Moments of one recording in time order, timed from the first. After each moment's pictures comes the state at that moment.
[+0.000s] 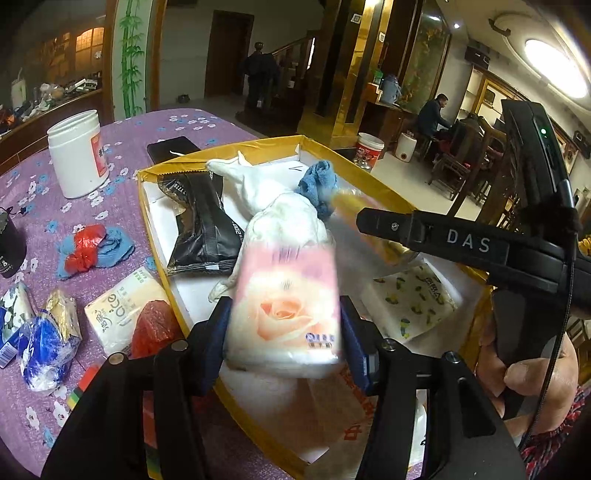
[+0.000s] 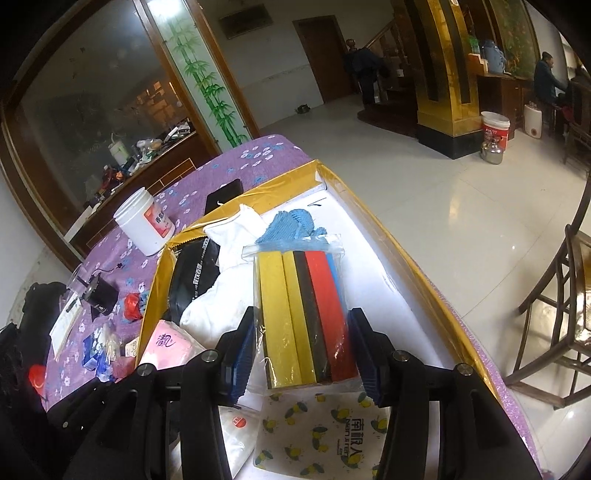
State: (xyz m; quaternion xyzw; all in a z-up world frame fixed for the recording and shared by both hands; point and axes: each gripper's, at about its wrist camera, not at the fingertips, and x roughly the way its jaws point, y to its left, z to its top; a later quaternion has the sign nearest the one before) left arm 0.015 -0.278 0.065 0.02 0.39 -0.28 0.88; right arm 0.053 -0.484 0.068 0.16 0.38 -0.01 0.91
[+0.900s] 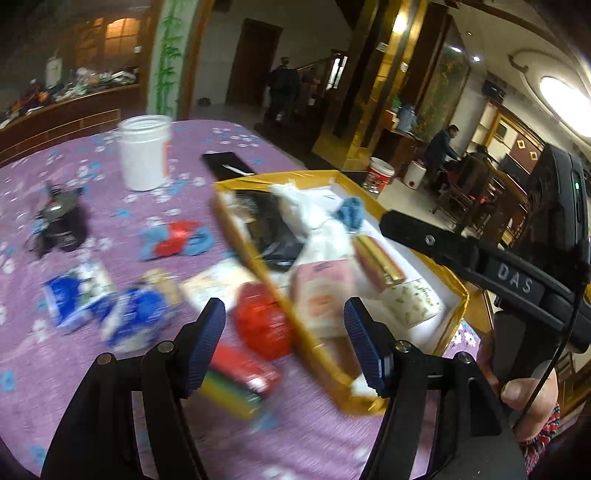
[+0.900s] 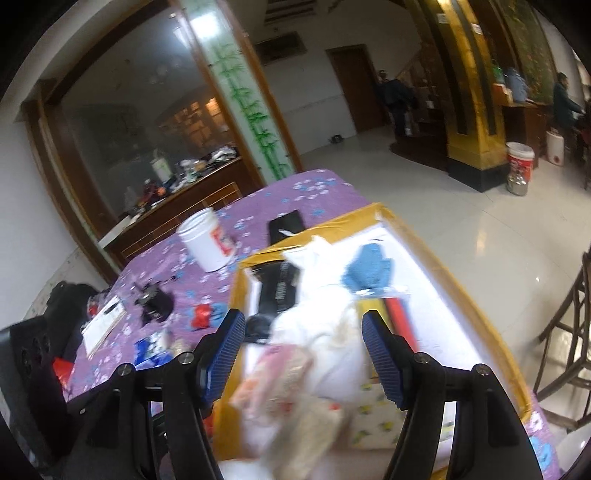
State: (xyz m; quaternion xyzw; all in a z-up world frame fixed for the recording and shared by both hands) left arm -0.004 -0.182 0.107 -0.04 0.38 -0.26 0.89; right arm 0.015 -0.425 0.123 0.15 0.32 0.06 0.93
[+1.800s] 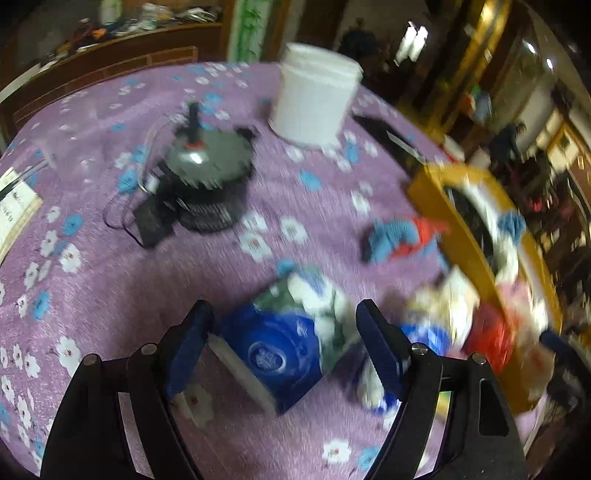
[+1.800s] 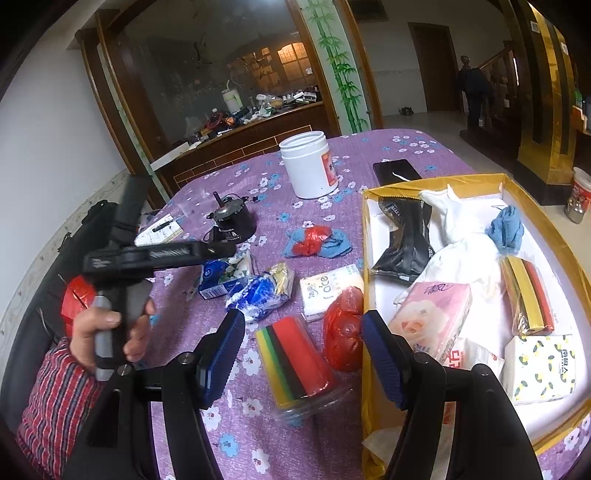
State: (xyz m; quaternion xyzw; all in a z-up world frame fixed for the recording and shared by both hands) left arm 0.118 -0.066 0.033 -0.03 0.49 -0.16 0.86; right arm 0.007 -0.317 0.096 0.07 0.38 0.18 0.91
